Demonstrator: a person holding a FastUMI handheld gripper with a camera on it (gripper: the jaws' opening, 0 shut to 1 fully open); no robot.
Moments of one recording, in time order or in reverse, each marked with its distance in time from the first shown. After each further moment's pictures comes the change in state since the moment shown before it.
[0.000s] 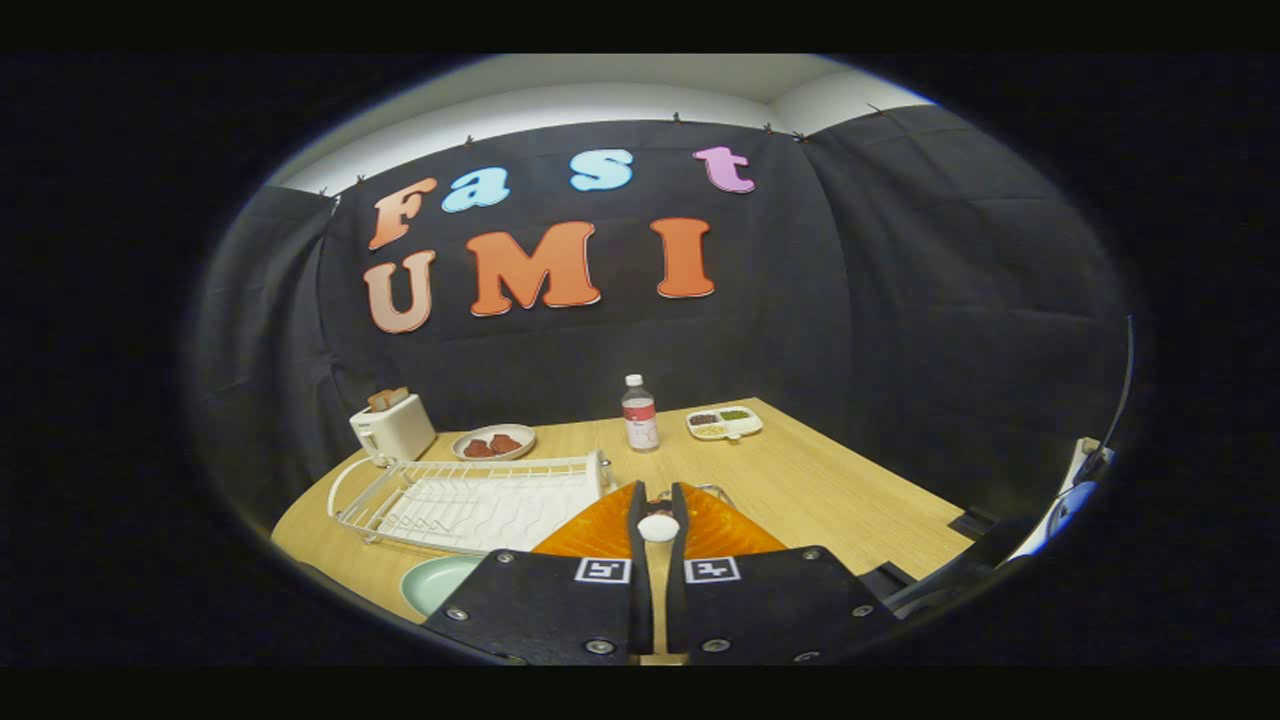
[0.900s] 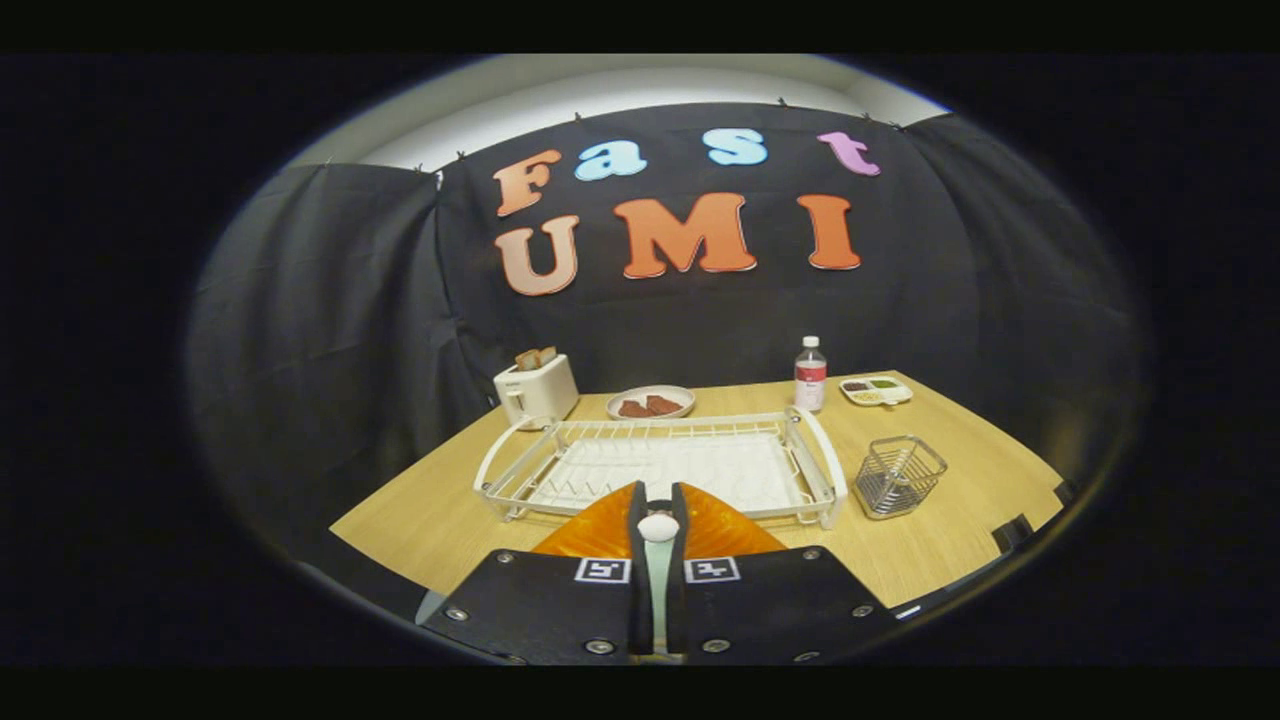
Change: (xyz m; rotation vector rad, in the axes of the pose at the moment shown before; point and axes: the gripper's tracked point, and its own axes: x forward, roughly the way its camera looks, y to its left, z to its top) arm -0.043 0.183 -0.060 -0.053 0.102 0.310
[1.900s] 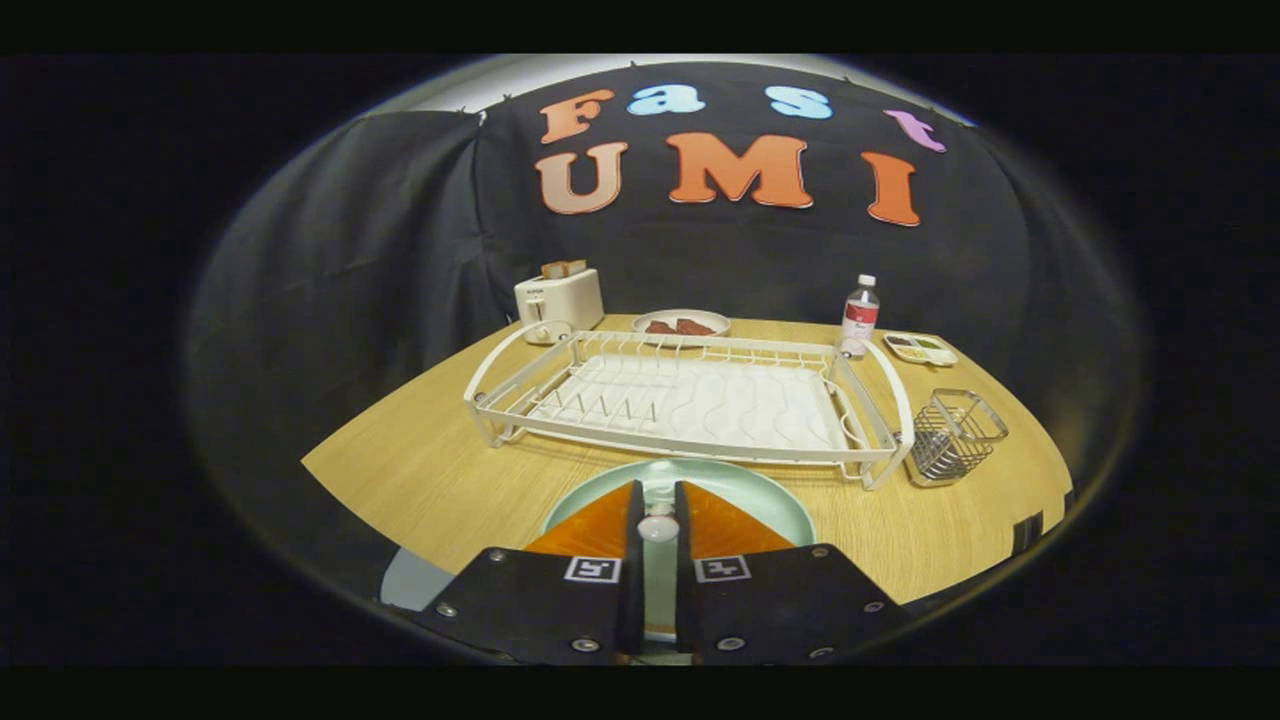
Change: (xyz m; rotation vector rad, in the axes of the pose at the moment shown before) arm 0.028 0.004 -0.097 -0.126 0.257 0.053
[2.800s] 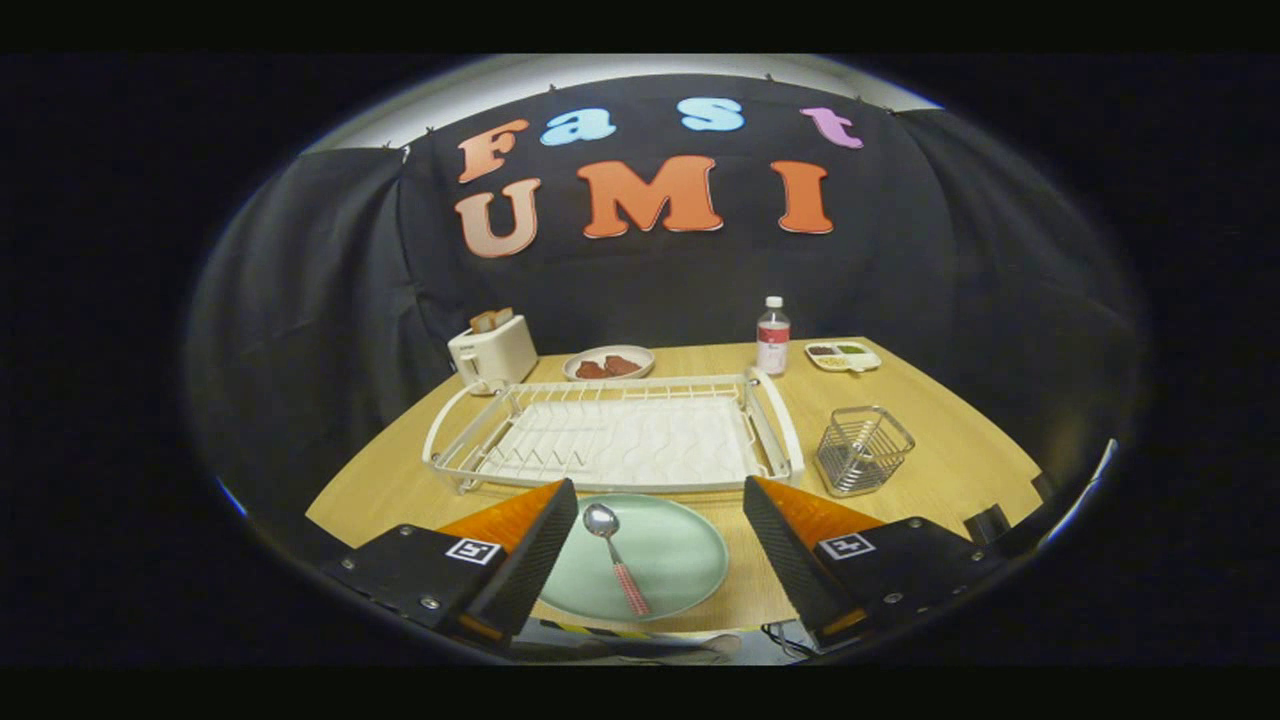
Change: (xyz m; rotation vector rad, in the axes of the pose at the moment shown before) arm -0.055 -0.071 0.081 0.160 -0.148 -0.155
